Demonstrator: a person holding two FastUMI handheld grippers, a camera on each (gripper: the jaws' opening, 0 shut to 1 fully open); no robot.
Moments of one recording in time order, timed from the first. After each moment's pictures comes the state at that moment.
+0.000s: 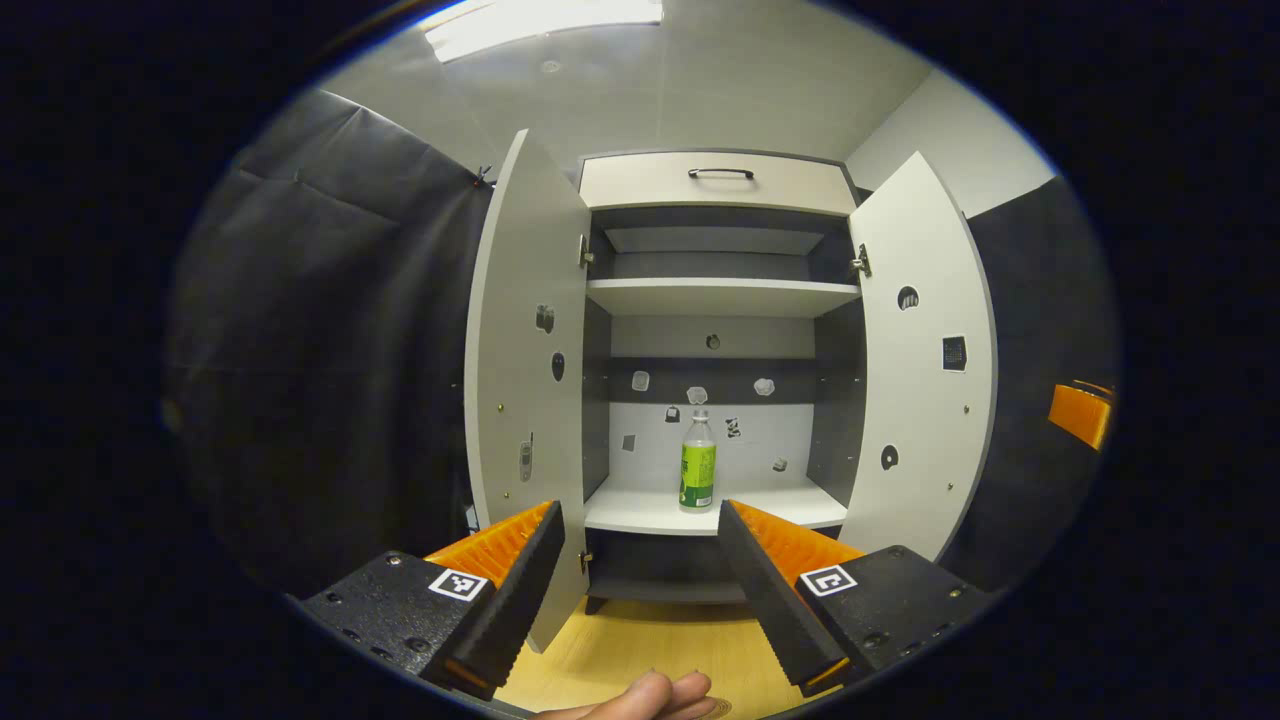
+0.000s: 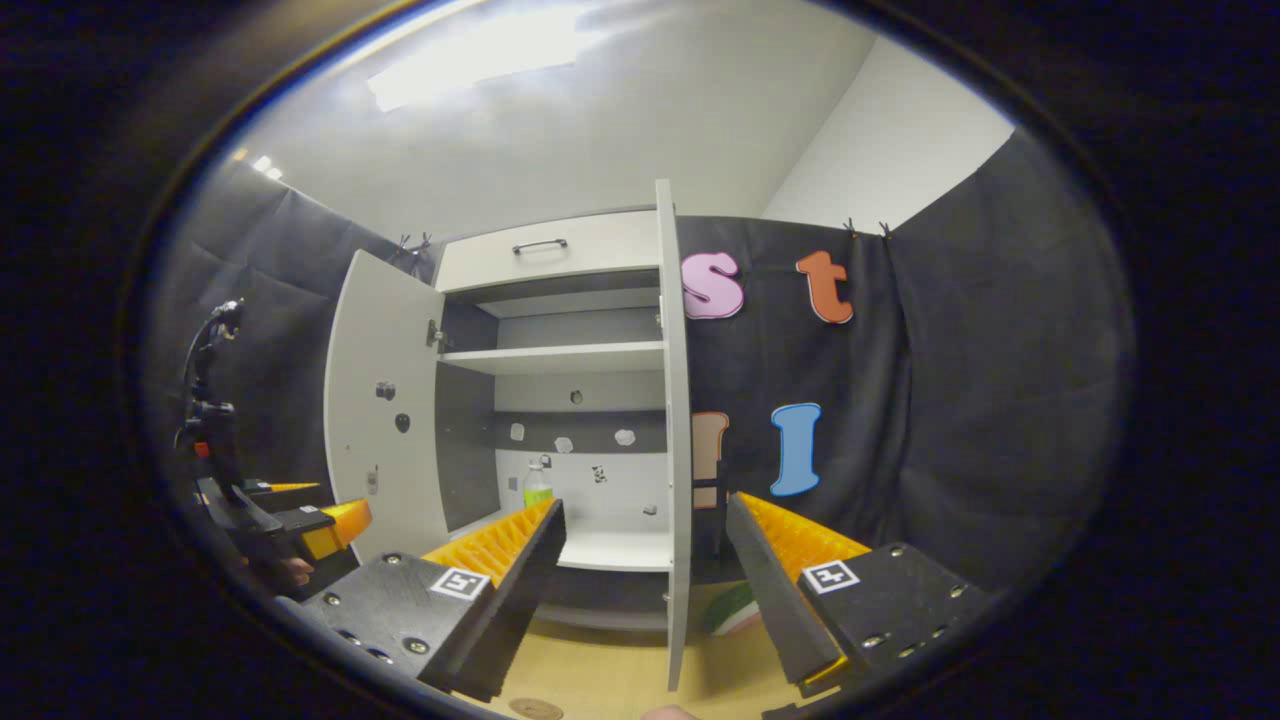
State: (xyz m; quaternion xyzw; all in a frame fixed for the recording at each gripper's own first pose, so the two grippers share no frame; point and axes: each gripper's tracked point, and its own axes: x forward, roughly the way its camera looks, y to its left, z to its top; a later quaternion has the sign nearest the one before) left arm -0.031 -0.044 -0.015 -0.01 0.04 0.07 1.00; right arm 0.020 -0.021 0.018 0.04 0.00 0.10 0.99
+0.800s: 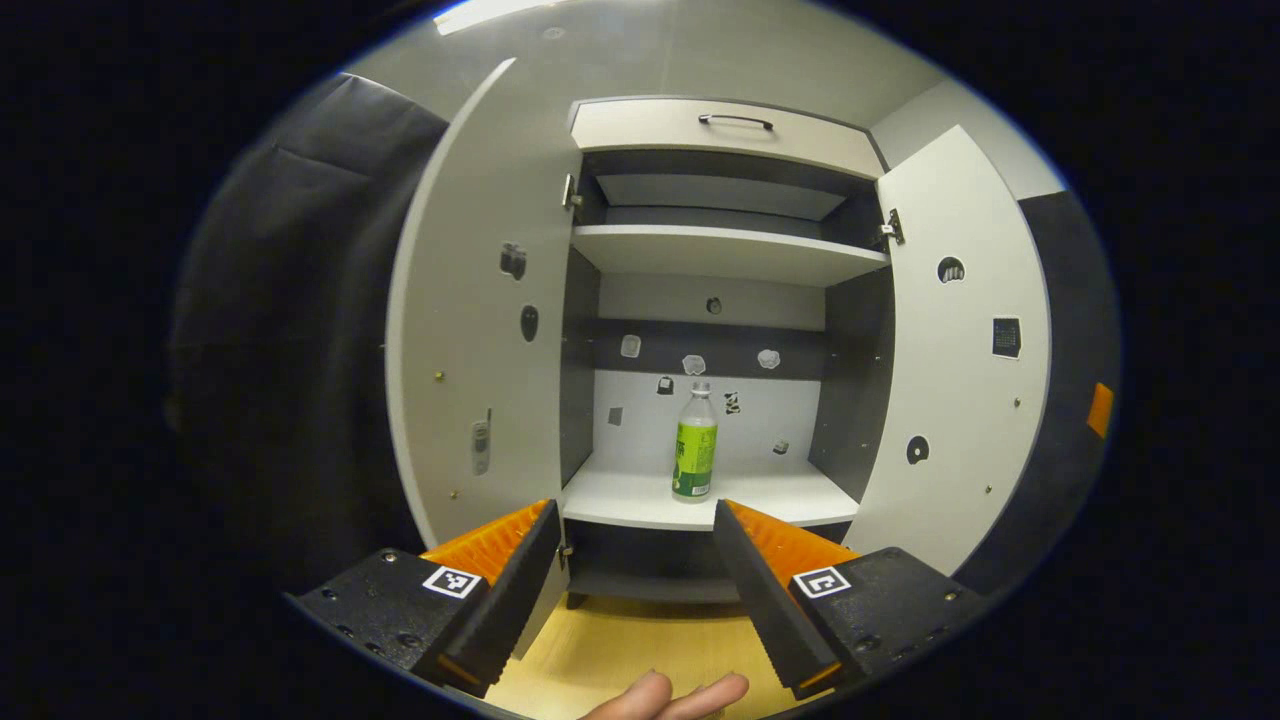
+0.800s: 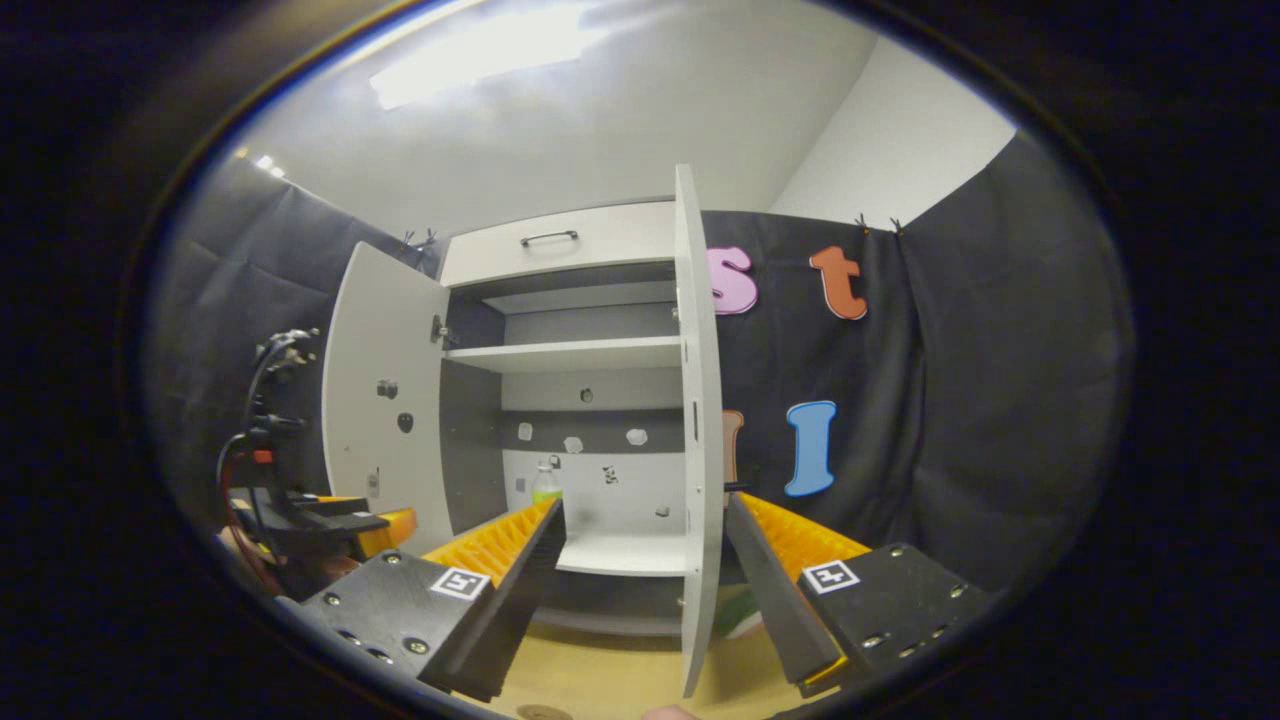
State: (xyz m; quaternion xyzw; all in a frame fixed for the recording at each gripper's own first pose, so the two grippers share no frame) left arm 0.072 -0.034 -0.050 -0.03 0.09 0.04 0.99; right arm 0.039 0.017 0.013 0.05 0.00 0.11 0.99
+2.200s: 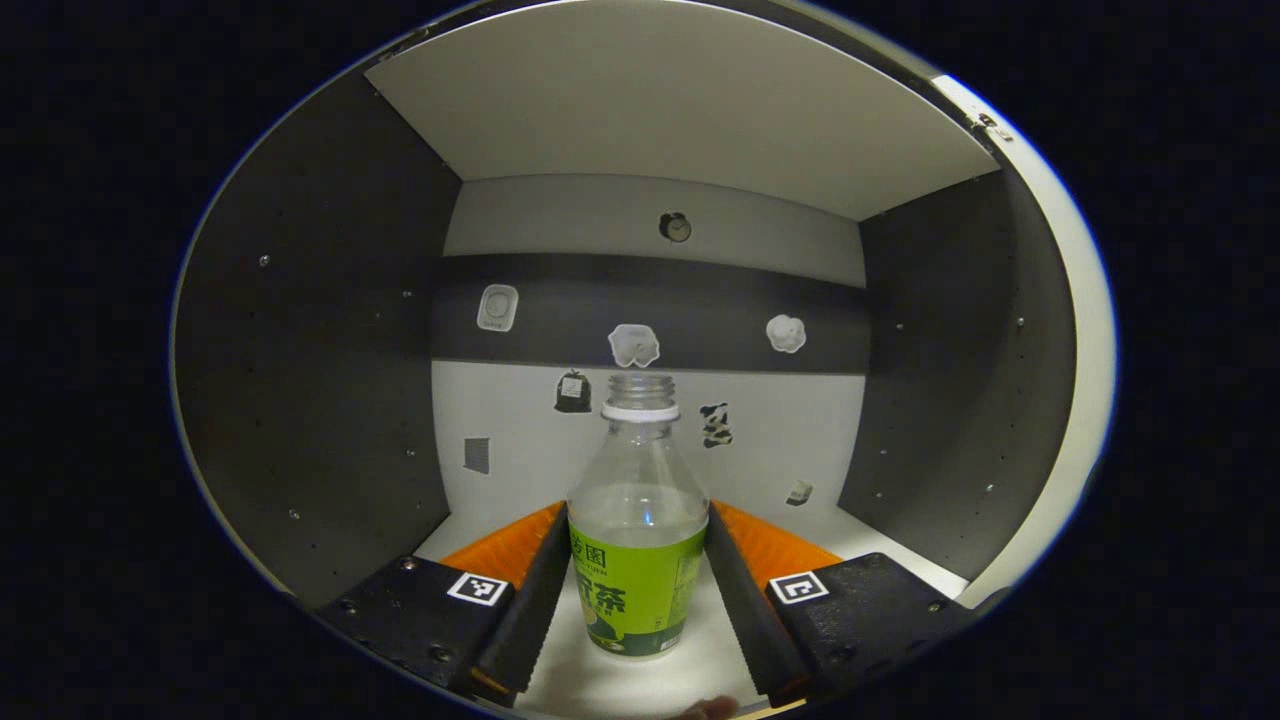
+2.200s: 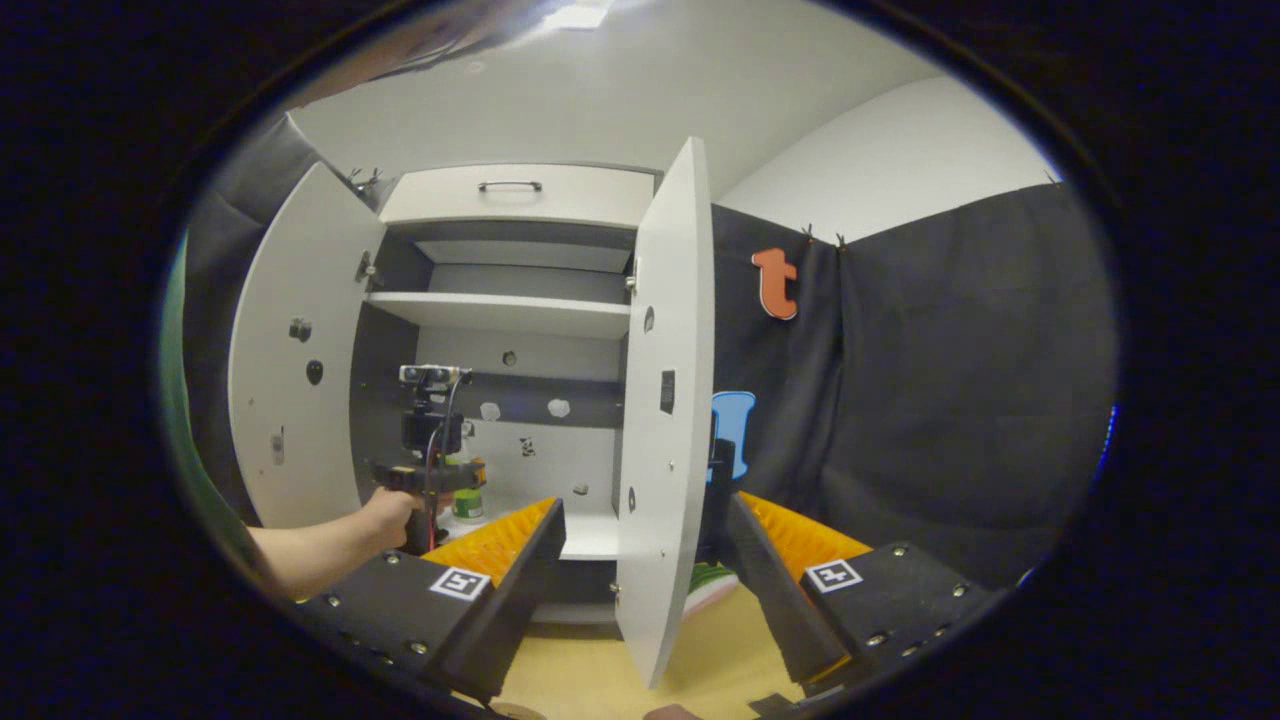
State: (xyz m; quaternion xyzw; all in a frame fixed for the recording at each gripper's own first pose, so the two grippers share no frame) left arm 0.390 -0.075 -0.129 -0.04 0.07 -0.06 0.99; right arm 0.051 0.030 -0.022 -0.03 0.04 -0.04 1.00
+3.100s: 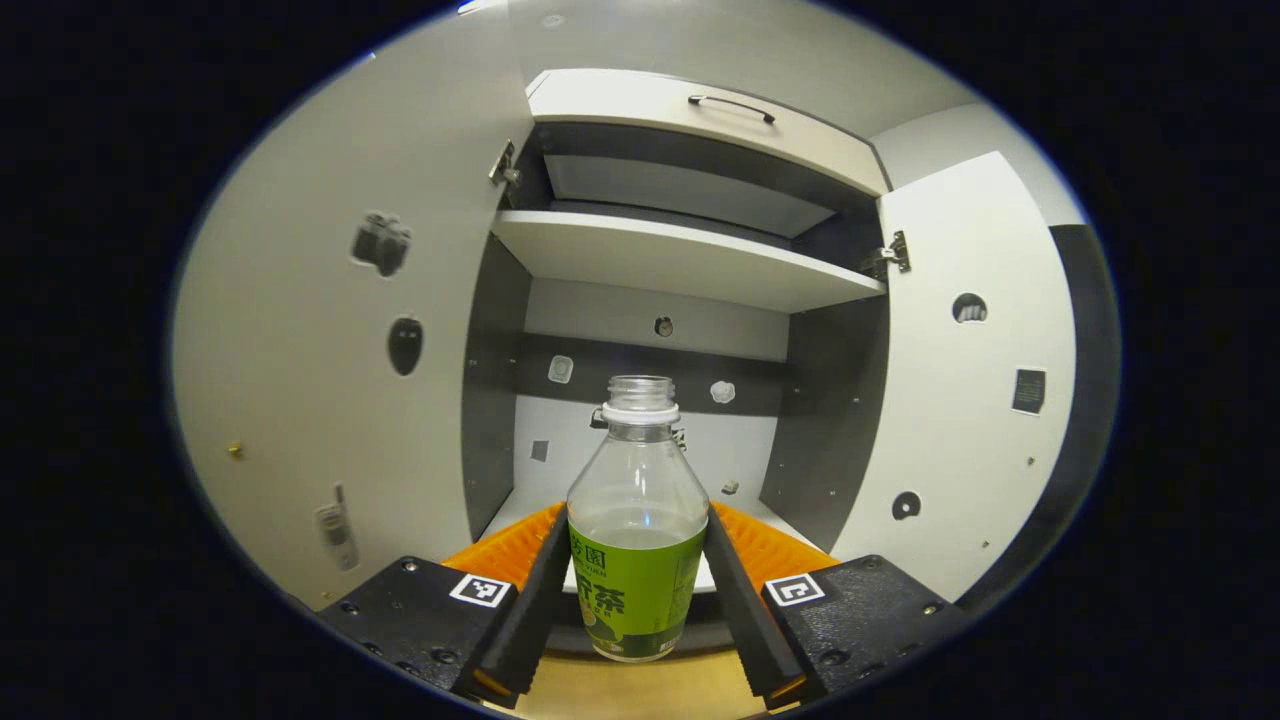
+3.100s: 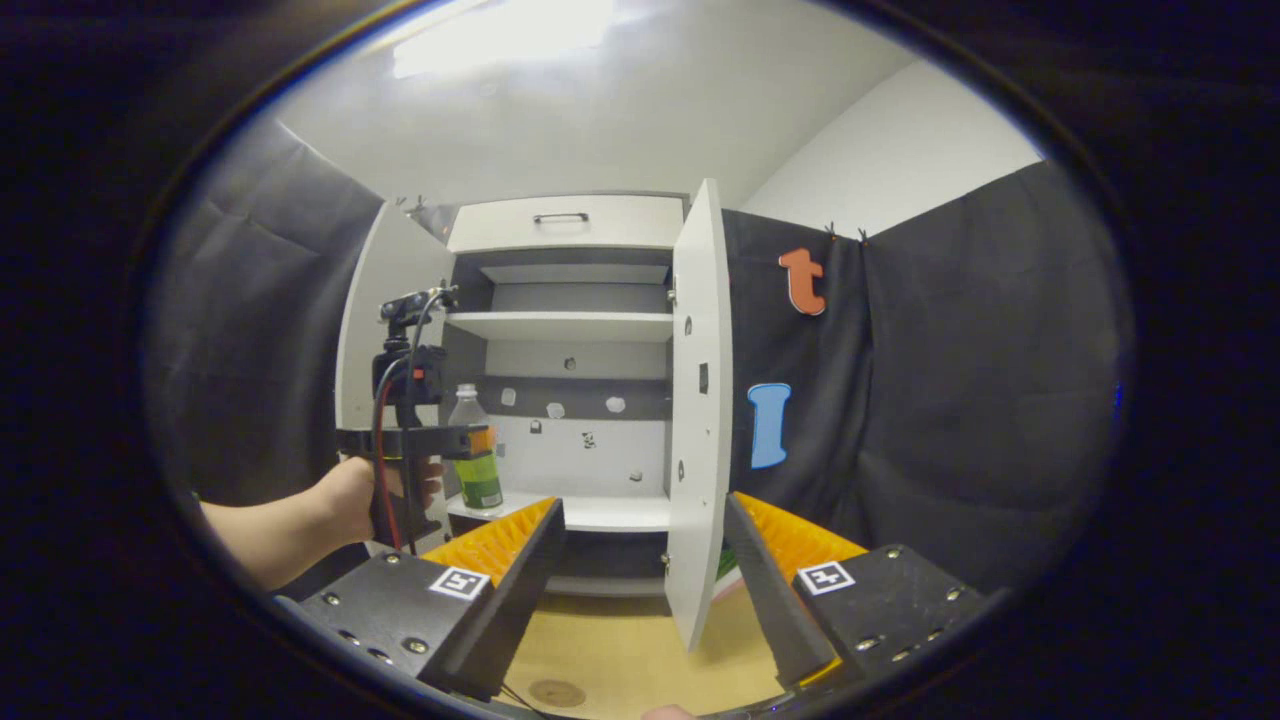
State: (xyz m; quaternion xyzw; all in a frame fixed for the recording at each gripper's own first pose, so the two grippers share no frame) left arm 0.129 -0.039 -0.028 -0.07 0.07 -0.05 0.99; right arm -0.073 0.042 -0.001 0.01 0.02 0.05 1.00
